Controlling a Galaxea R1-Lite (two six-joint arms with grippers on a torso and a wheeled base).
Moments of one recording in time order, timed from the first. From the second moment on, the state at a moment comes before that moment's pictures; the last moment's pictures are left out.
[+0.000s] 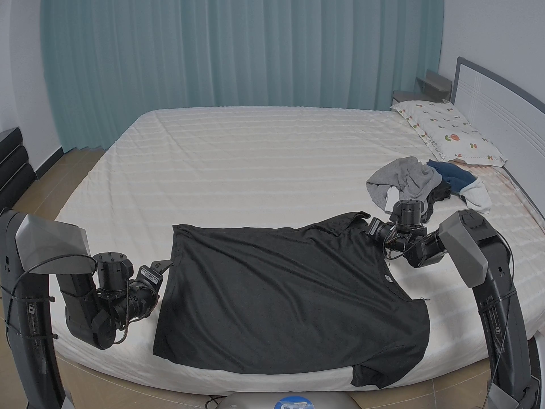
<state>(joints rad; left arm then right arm) -0.11 2.31 -0.45 -1.38 -0.05 -1.14 0.11 2.80 -1.79 -0.61 0.18 0.60</state>
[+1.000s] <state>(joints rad) -0.11 2.31 -0.45 -1.38 -0.06 -1.13 0.07 2.88 -2.00 -0.64 0.06 0.58</state>
